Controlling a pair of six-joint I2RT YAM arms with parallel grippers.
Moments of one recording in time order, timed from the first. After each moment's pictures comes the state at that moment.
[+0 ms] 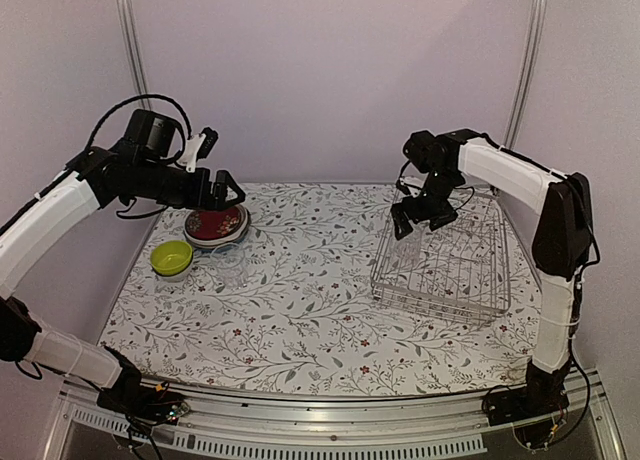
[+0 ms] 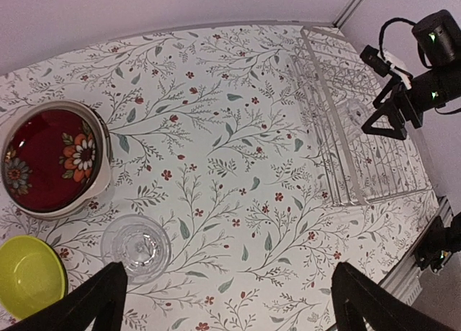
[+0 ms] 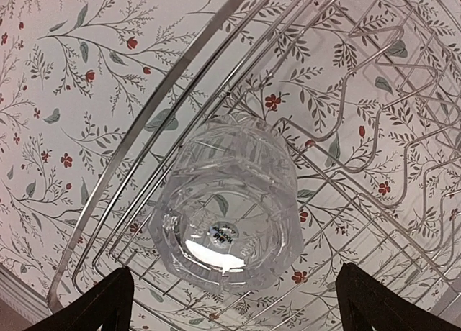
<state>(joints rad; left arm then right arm) -0.48 1.29 1.36 -0.78 0.17 -0.24 0.50 2.02 1.89 -1.21 -0.03 0.12</state>
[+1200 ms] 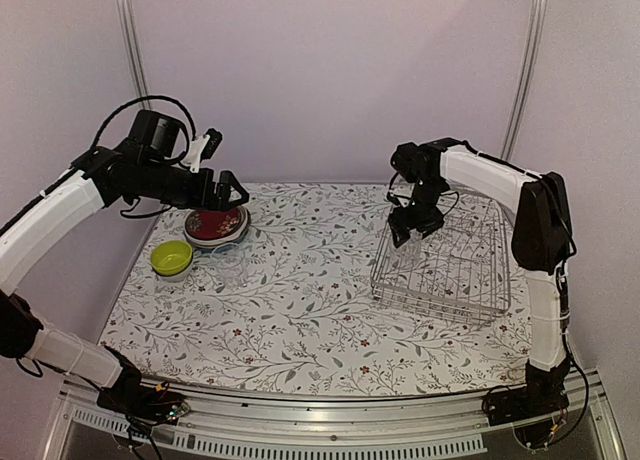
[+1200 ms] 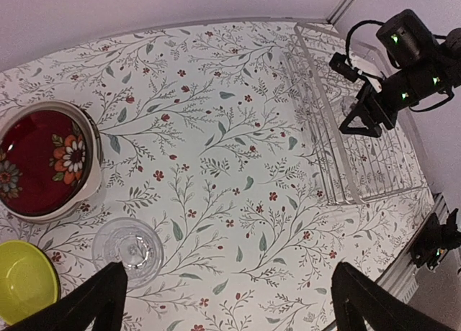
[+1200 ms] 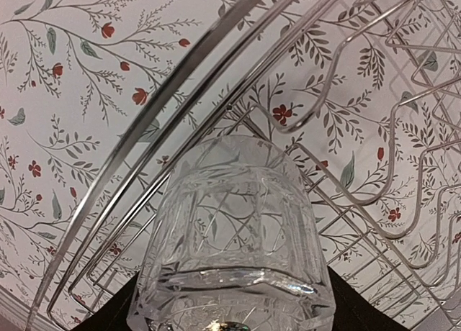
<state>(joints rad) -0.48 1.31 1.36 -0.76 0.20 -0.24 0.52 2.17 1.98 -1.23 0.00 0.08</state>
